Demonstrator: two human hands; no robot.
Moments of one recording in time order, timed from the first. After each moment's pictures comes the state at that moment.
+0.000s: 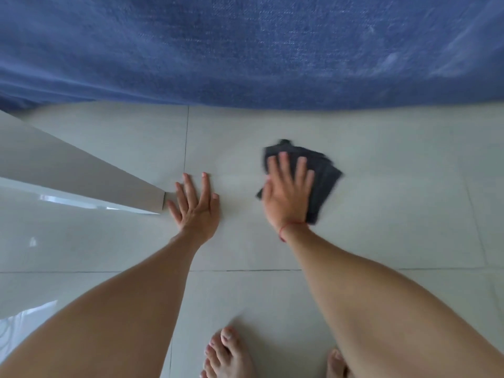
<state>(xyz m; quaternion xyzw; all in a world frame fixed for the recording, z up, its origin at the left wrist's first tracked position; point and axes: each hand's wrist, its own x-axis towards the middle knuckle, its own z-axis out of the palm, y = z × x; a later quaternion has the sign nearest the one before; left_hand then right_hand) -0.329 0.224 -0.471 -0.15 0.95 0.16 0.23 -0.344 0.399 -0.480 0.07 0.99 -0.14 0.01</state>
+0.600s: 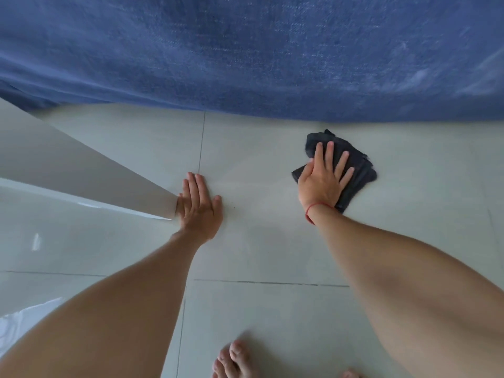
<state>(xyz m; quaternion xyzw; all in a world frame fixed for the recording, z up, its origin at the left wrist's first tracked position) -0.344 0.204 -0.473 -0.13 0.96 0.16 0.16 -0.397 0.429 -0.485 0.24 0.96 -0.17 0.02</state>
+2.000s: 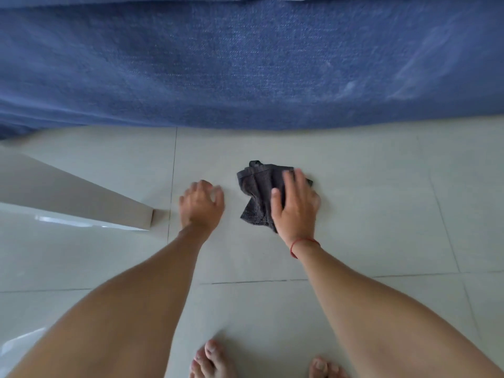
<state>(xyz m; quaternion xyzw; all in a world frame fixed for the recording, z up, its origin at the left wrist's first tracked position) -0.363 0.268 -0.435 -0.12 0.97 0.18 0.07 -0.331 0.448 -0.461 0.15 0.96 -0.22 -0.03</state>
